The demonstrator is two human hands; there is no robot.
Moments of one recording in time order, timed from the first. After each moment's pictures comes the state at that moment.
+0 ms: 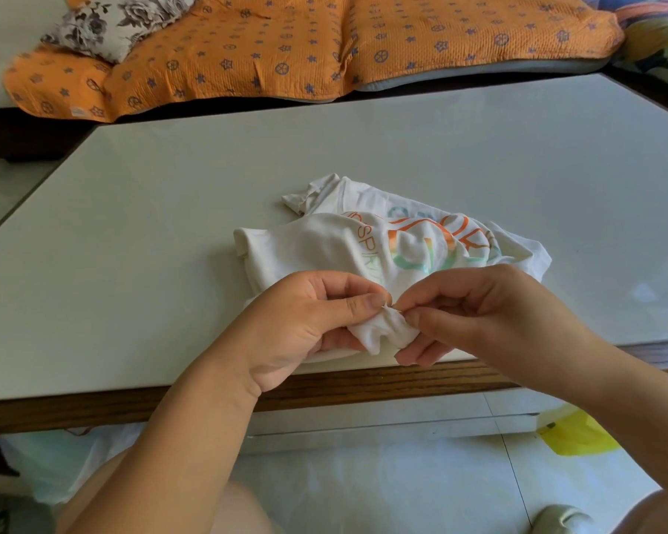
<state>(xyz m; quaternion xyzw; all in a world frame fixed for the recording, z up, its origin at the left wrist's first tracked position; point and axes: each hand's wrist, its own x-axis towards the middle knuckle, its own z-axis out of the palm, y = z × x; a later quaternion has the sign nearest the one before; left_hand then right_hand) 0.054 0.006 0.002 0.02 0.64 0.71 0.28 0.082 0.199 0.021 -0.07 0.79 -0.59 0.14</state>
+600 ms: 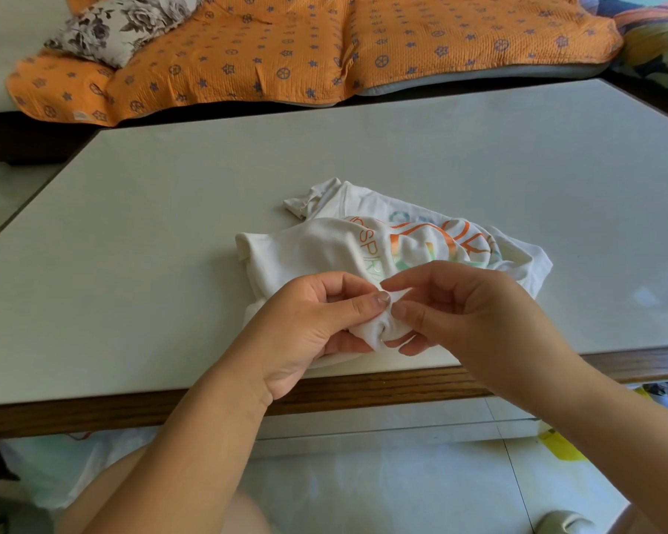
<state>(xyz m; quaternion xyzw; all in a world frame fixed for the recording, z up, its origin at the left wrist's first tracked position) 0.054 0.010 0.000 -0.02 0.64 0.73 0.24 0.082 0.187 0.010 -0.05 0.80 -0.59 0.07</state>
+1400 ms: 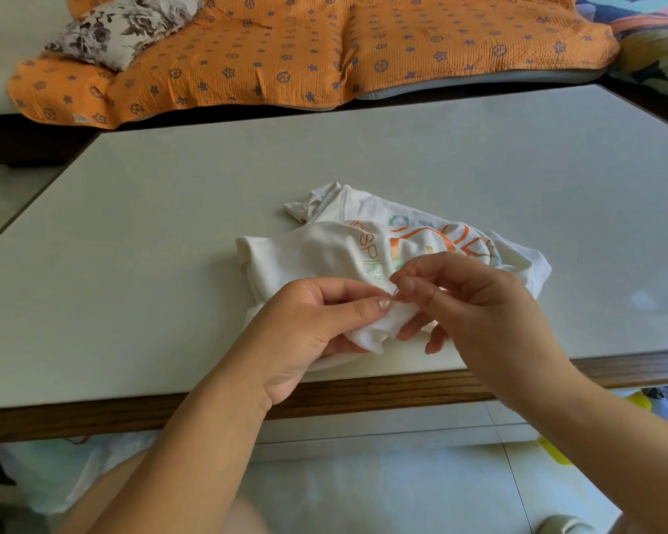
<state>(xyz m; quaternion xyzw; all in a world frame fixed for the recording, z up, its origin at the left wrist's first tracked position) 0.057 0.010 0.004 -0.03 0.64 0.73 0.24 0.073 0.183 0.001 -0.03 0.75 -0.66 -0.02</state>
